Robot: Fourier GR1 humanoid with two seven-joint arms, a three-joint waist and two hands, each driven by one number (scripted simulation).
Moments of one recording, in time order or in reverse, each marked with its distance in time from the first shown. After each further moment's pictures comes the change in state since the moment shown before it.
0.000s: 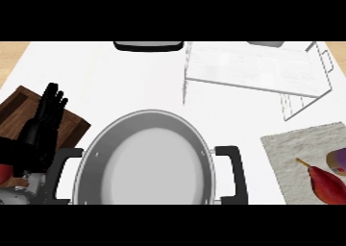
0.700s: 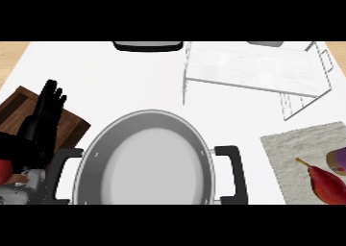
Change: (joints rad) left arm -0.019 -0.030 0.041 0.006 -0.030 -0.028 0.028; right arm -0.133 0.117 0.218 0.092 0.335 0.073 0.267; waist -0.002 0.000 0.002
